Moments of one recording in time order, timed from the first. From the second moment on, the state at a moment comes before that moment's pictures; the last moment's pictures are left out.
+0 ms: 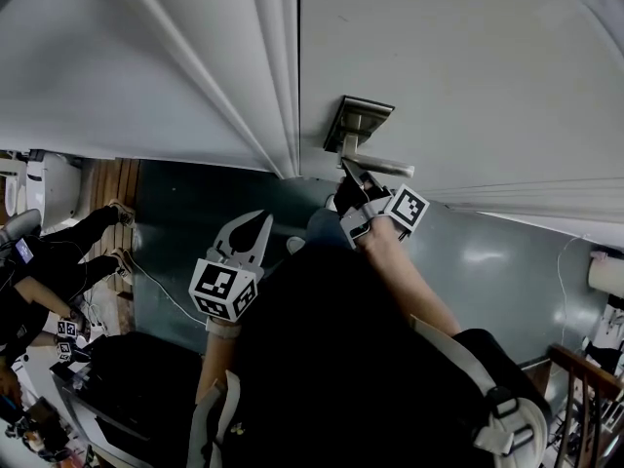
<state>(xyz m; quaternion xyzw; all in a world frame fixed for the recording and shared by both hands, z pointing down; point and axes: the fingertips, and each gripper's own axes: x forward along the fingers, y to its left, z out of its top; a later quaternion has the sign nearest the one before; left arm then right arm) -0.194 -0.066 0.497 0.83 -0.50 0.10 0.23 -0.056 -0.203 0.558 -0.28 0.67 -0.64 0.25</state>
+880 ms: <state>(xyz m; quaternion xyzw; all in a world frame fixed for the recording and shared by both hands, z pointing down) -0.166 -0.066 0.495 0.86 -0.45 0.08 0.23 -0.026 -0.147 0.526 -0.30 0.72 -0.59 0.21</state>
